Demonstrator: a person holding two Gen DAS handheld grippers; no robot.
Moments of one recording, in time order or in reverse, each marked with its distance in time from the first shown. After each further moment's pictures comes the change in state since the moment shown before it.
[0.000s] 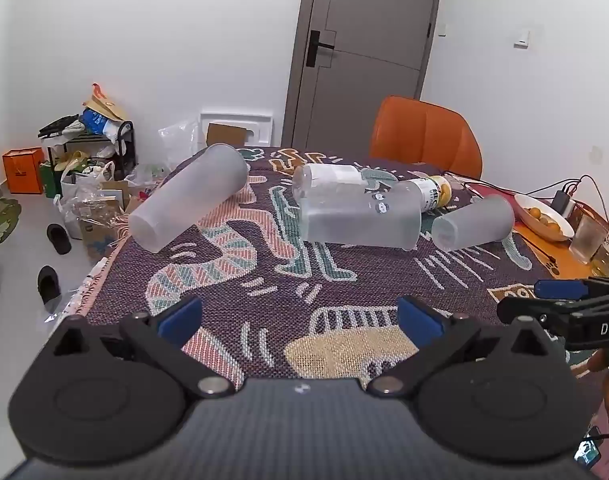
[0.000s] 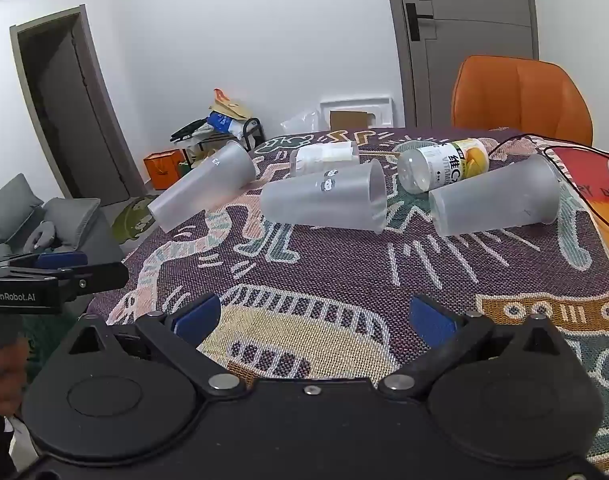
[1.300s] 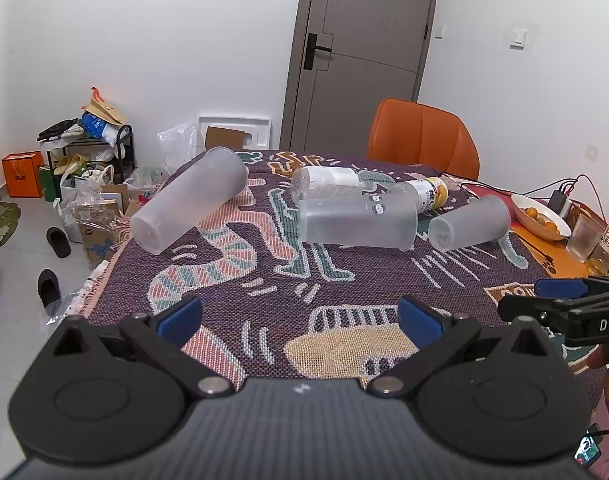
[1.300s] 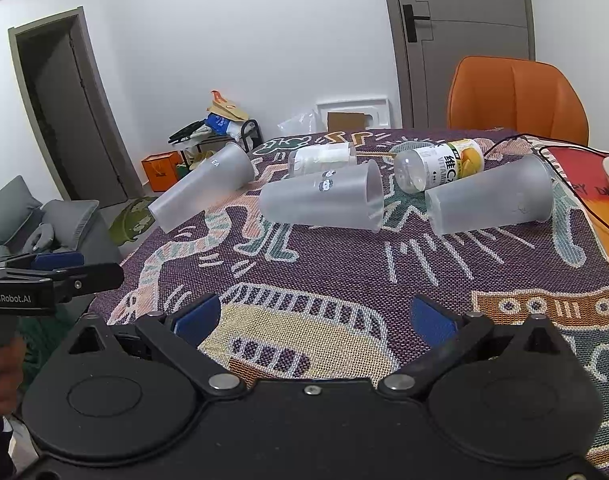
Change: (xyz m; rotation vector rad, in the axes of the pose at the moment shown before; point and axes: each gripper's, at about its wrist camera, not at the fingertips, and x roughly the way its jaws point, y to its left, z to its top) left arm -0.009 -0.001 0.001 0.012 -0.006 -0.005; right arm -0.005 0.000 -0.002 0.002 -0.002 -0.011
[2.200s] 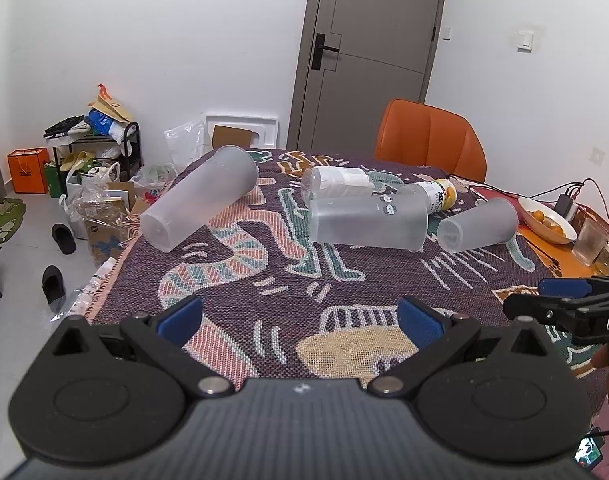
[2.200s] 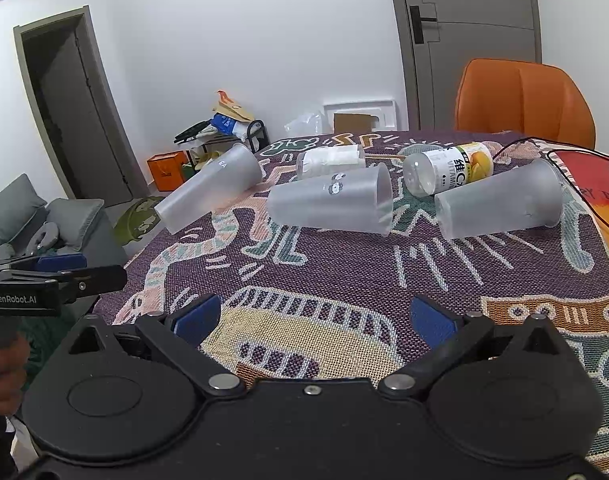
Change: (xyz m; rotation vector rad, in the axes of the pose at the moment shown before) left arm 0.004 0.007 -0.001 -0.012 0.002 0.015; right arm 0.005 0.003 0.002 -0.007 -0.003 0.016
